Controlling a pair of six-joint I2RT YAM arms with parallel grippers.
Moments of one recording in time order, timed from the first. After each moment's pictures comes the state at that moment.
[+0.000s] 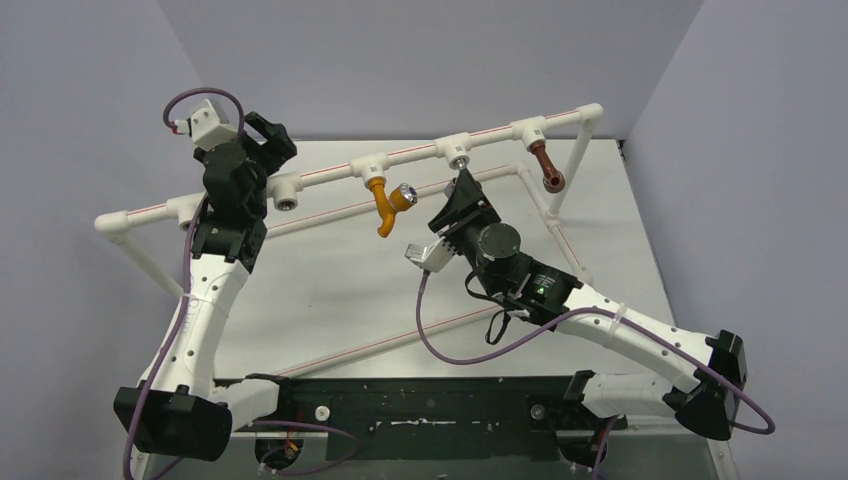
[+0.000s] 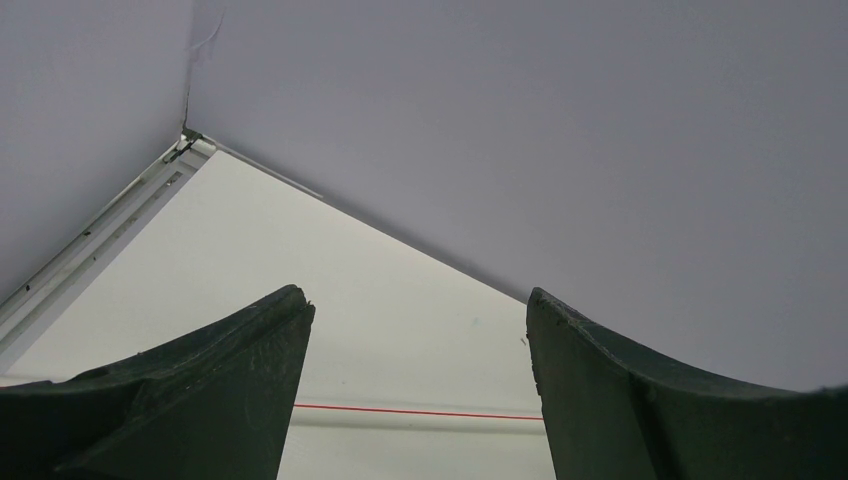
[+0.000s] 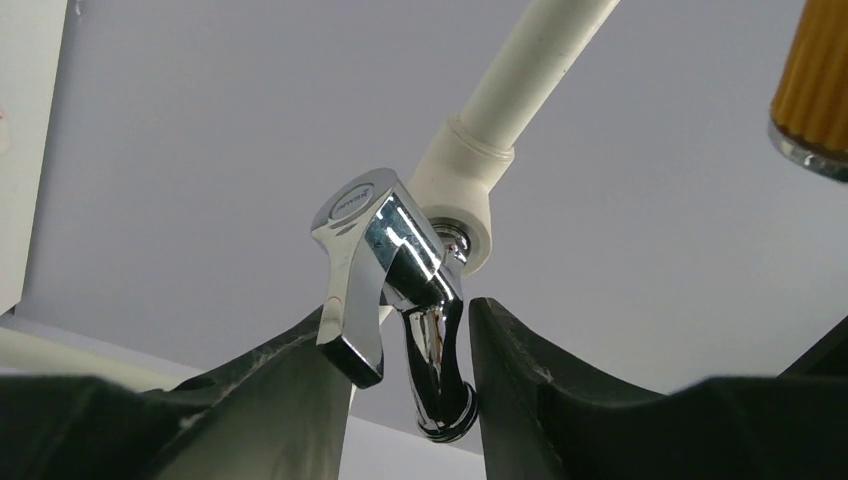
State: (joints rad) left arm -0.14 1.18 1.19 -0.08 -0.36 -0.51; right arm 0.99 1.18 1.01 0.03 0.59 -1.97
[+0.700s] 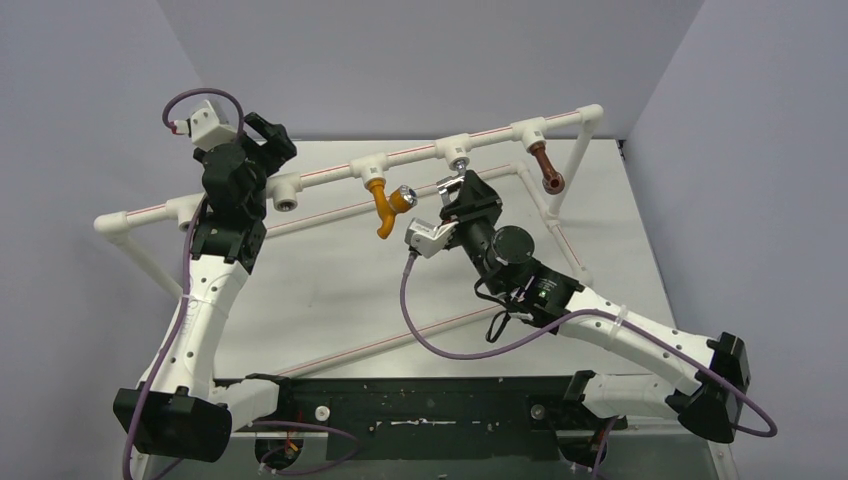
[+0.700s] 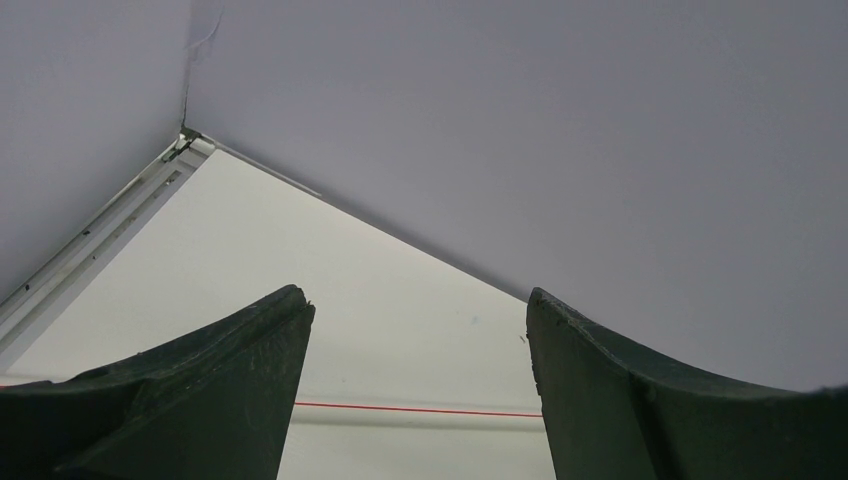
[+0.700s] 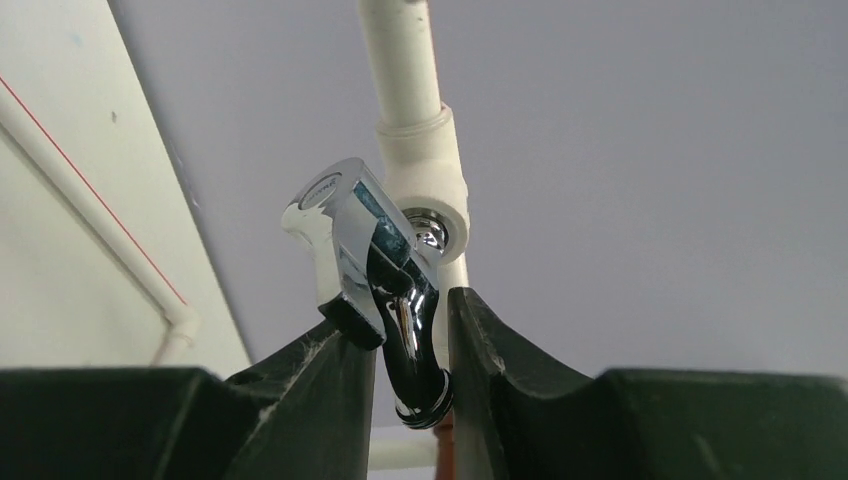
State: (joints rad) left arm -0.14 1.18 1.19 -0.08 -0.35 -0.51; right arm 0.99 1.16 0.98 0.22 0.53 -1.50
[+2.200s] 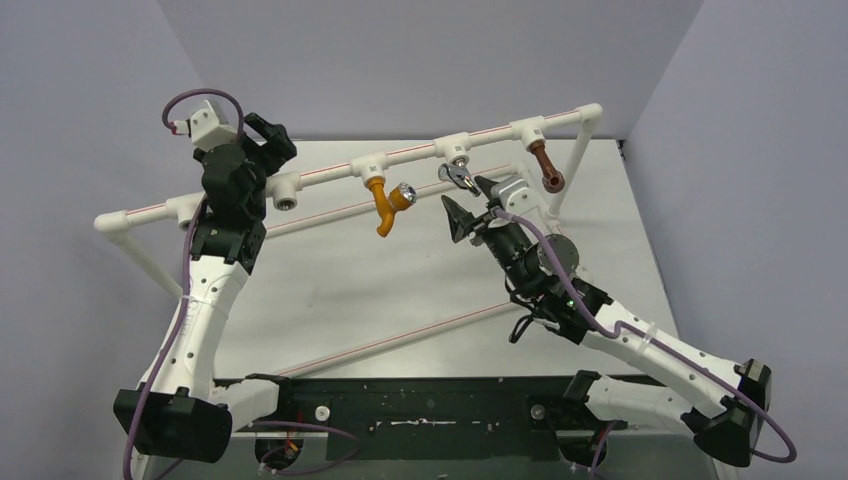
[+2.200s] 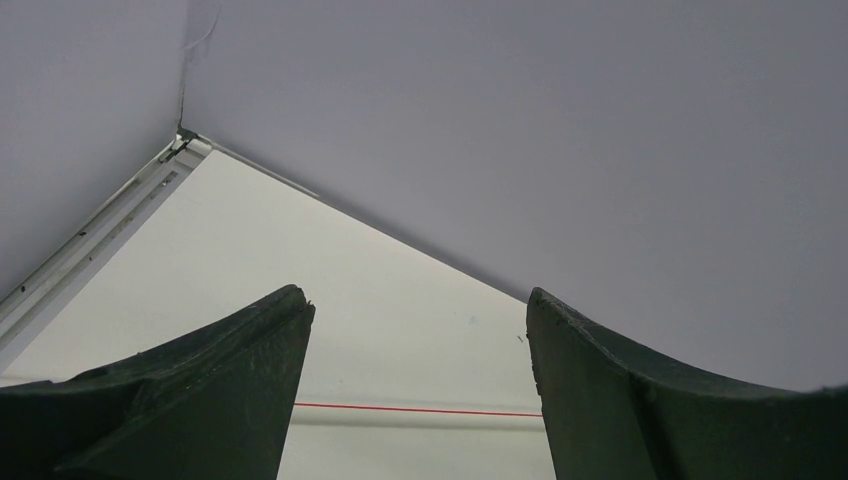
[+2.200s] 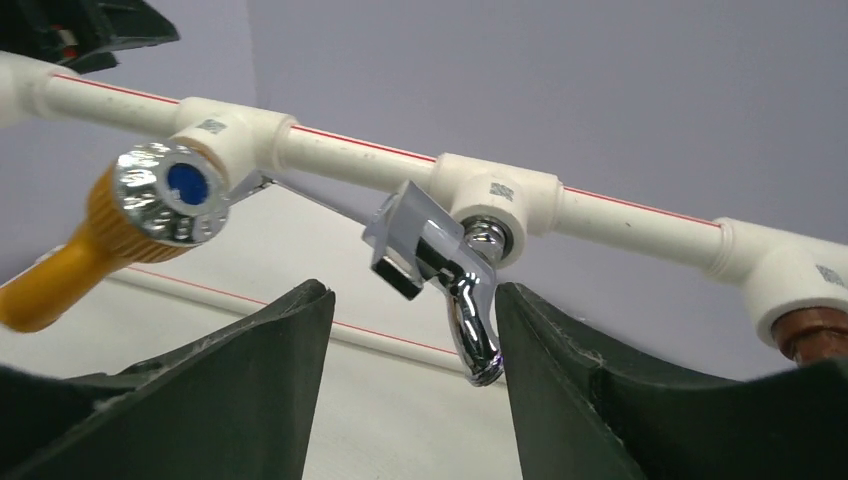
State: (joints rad) left arm -0.14 1.17 1.19 -0.07 -0.35 -0.51; right arm 0.91 1.03 0.89 0.40 0.37 -0.21
